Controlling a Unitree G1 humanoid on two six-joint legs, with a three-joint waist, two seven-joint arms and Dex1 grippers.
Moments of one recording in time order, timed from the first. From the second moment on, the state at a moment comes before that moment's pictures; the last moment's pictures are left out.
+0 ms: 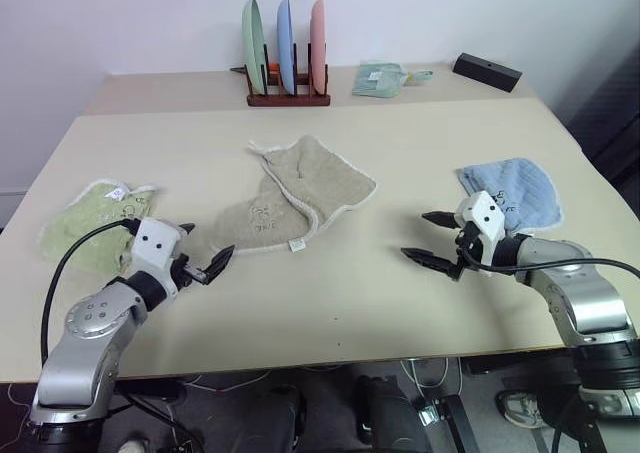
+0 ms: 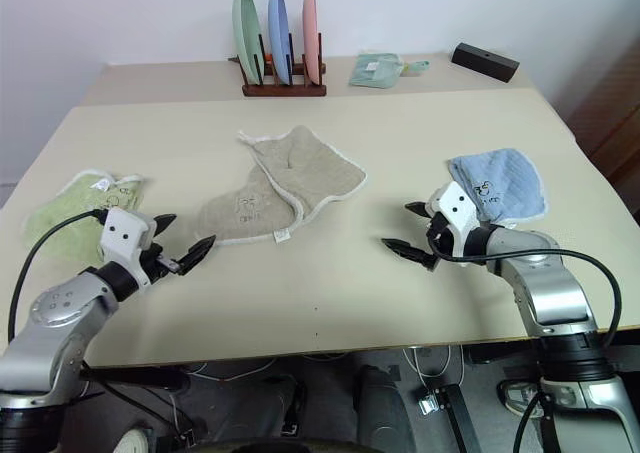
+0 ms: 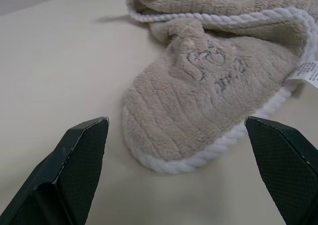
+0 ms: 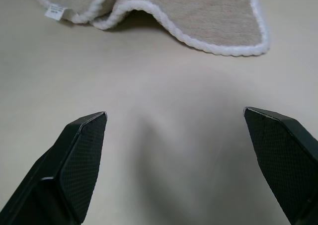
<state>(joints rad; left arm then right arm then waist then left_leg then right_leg) 0.05 0.56 0.22 -0.37 -0.33 0.44 -0.52 -0.28 -0.72 -0.05 -0.05 0.32 0.39 0.94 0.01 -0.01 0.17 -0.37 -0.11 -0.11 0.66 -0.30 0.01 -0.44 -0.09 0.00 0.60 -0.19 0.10</state>
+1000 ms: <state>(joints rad) -0.03 0.54 0.21 -0.34 -0.29 0.41 -0.48 -0.45 -0.61 0.02 0.17 0.22 0.24 0.91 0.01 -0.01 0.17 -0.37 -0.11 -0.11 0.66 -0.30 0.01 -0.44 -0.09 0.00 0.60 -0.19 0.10</state>
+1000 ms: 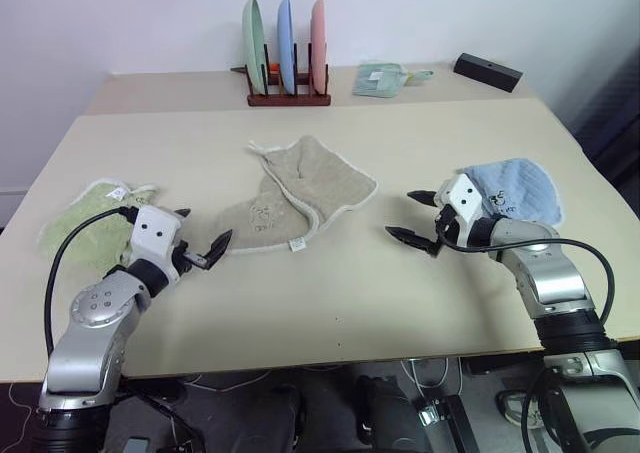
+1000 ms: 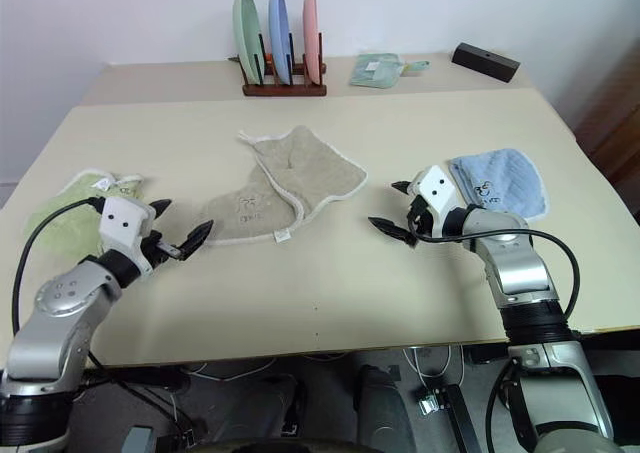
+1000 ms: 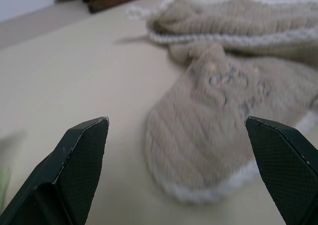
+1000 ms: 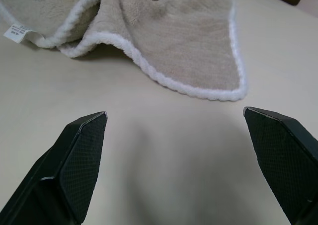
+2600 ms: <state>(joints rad) -0.42 0.13 -0.15 -0.21 -0.14 0.89 -0.27 -0.34 -0.57 0.04 0.03 0.22 0.30 0.83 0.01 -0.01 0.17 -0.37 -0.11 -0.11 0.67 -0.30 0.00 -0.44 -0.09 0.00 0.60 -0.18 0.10</state>
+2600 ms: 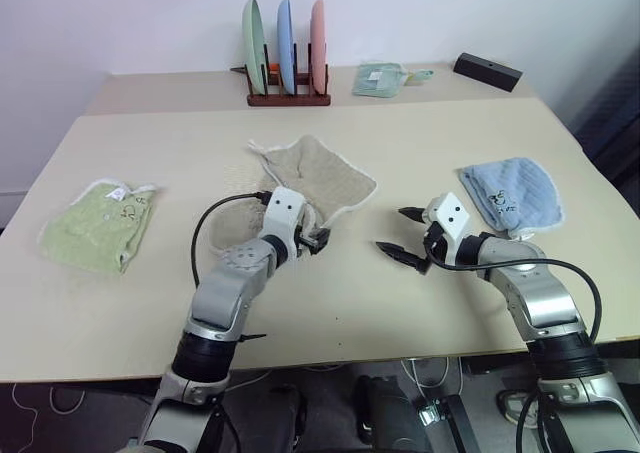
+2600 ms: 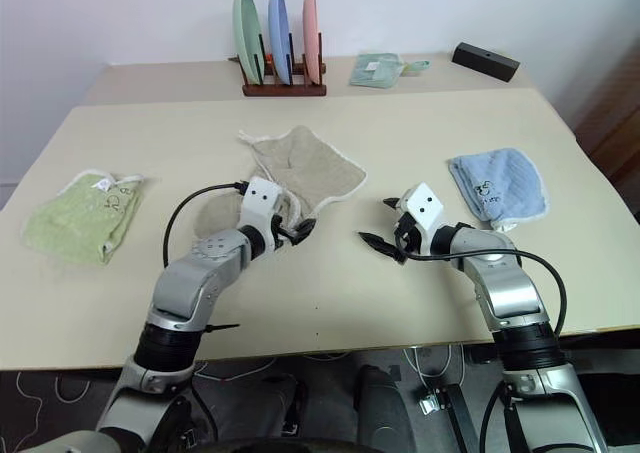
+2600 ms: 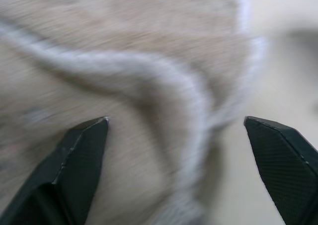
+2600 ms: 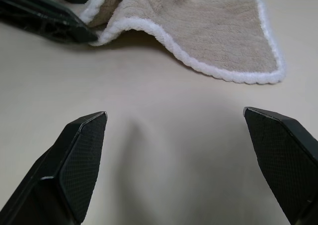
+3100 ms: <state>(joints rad) -0.38 0.22 -0.15 -0.26 -0.12 0.83 -0.28 -0.33 -0.57 0.04 0.02 0.22 0.30 0.83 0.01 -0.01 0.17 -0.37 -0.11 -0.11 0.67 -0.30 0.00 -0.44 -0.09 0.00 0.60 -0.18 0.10</state>
